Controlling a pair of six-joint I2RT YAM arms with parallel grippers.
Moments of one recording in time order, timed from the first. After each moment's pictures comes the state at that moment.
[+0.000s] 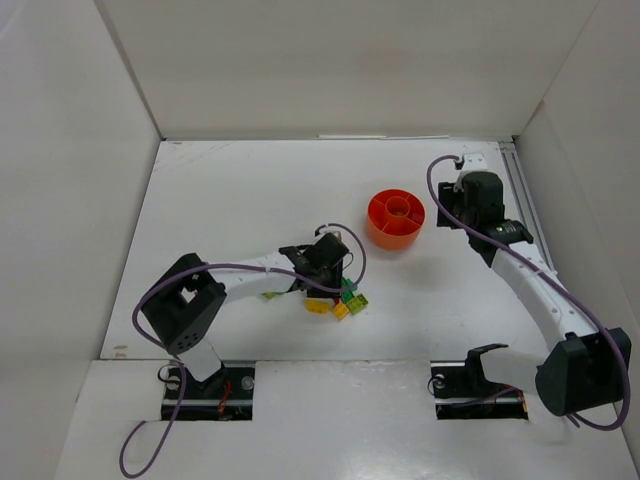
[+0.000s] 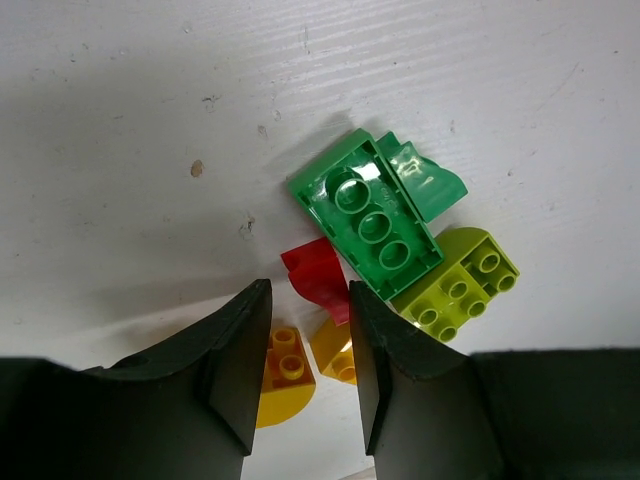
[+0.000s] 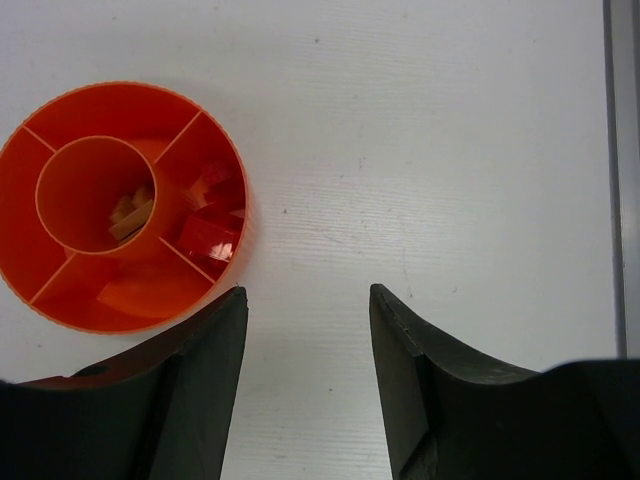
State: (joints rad) left arm -0.90 1.63 0.93 -0.39 -0.07 -0.77; right arm 0.20 1.18 0.96 -0.33 0.19 0.04
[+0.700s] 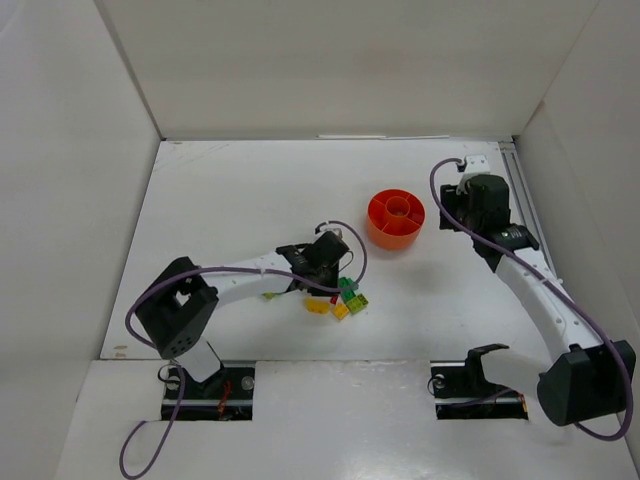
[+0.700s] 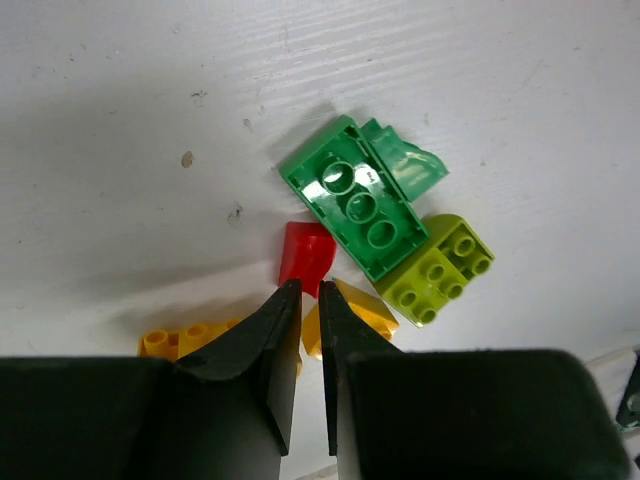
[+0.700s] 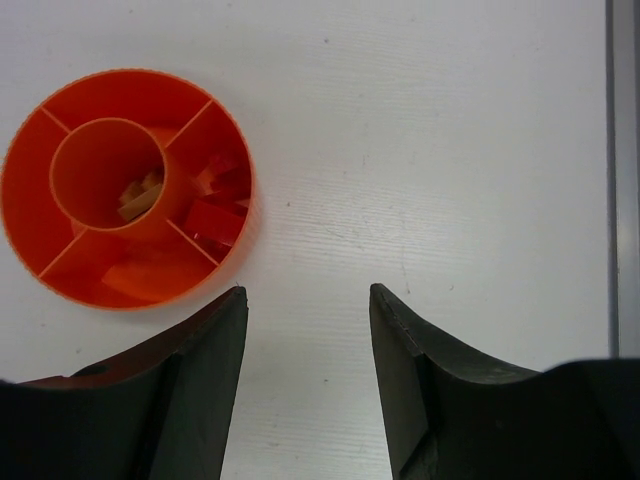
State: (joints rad) left arm -0.91 1.62 0.94 -0.41 -0.08 -0.78; right arm 0.19 1.15 0.95 -0.35 0.17 0.03
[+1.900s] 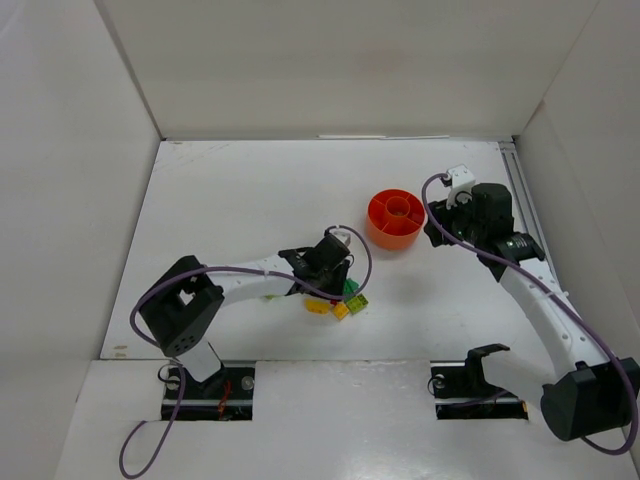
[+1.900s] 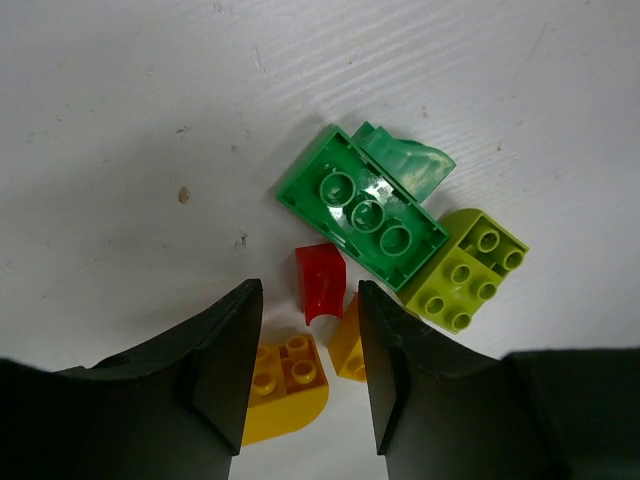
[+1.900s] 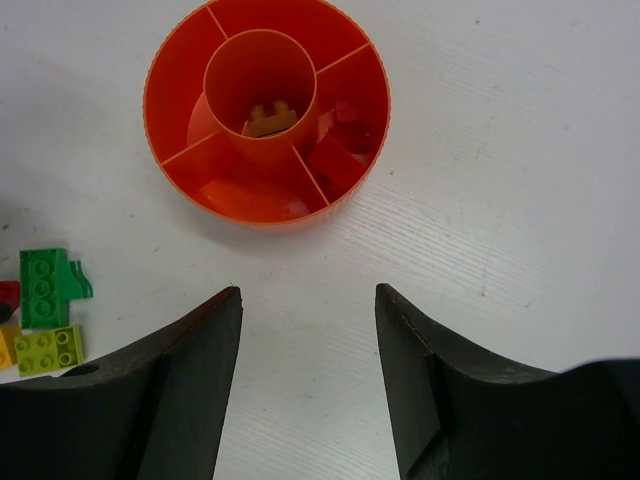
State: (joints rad) left arm -0.92 1.60 0.91 -0.33 -0.08 -0.59; right arm 0.20 1.06 0.91 -0.44 -0.15 -0.11
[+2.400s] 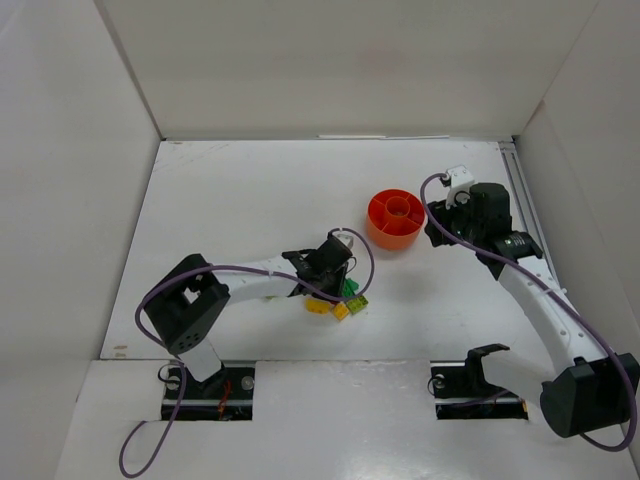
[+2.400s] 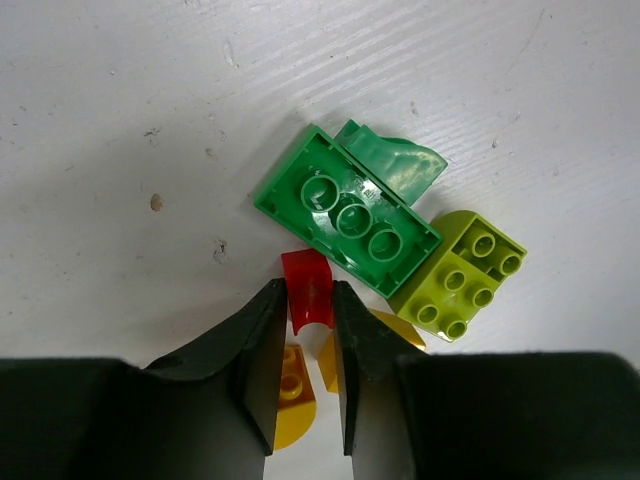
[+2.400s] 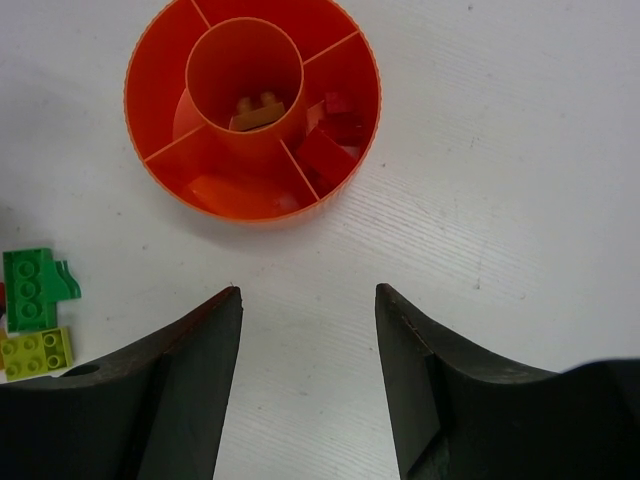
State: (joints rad) left arm -0.94 1.64 0.91 -0.31 -0.07 -0.59; right arm 0.20 1.08 0.91 -0.44 -0.13 -0.11
